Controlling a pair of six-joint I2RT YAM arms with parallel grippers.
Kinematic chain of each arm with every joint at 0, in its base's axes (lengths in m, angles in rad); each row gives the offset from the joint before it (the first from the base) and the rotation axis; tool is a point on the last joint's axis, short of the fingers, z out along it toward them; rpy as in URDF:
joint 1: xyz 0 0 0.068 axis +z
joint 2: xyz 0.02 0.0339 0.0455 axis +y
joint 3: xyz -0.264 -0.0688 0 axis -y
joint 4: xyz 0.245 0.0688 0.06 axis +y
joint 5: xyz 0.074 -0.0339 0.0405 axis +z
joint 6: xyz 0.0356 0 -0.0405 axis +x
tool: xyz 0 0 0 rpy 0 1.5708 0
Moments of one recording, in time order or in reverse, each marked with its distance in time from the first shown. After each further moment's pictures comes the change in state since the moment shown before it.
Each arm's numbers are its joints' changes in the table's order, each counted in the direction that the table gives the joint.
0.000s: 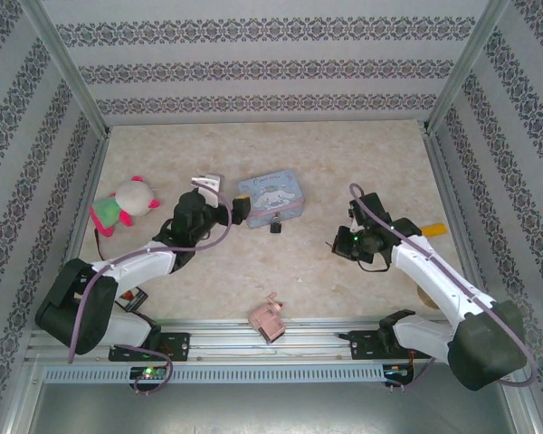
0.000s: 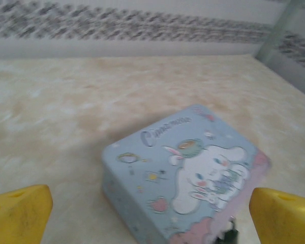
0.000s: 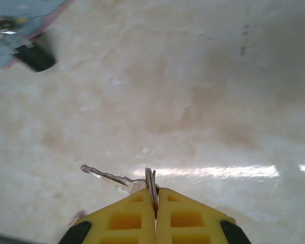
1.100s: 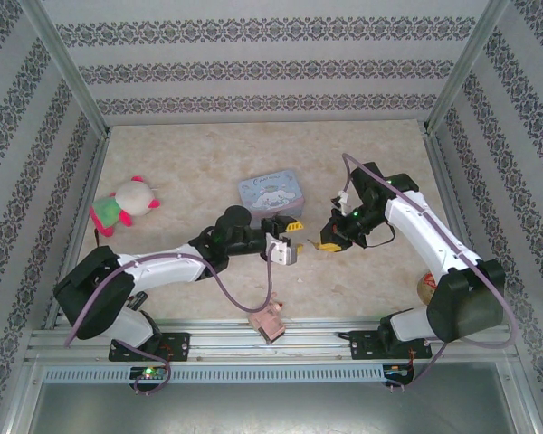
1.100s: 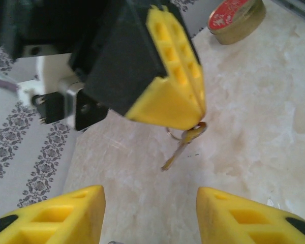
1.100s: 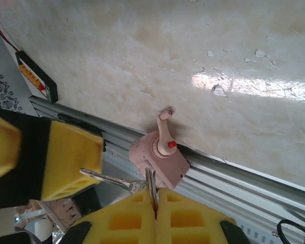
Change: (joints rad) left arm -0.360 0.136 0.164 0.051 -0.398 1.172; right arm -0.069 0.274 0.358 0.423 0.456 -0.211
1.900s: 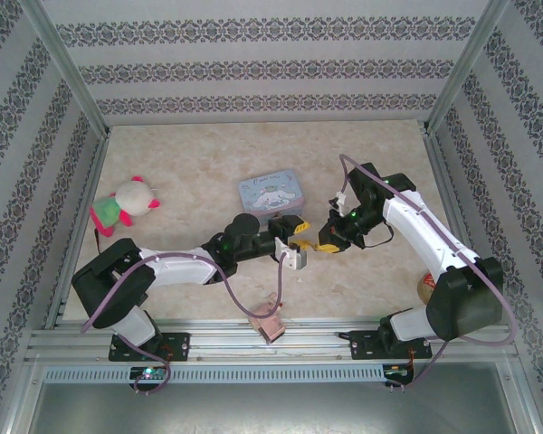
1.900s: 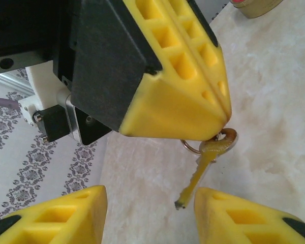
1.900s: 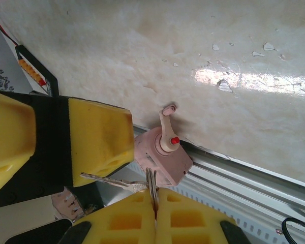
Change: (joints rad) left arm -0.047 0.102 -0.016 -0.215 0.138 0.092; right arm 0.014 0.010 0.000 0.002 0.013 0.005
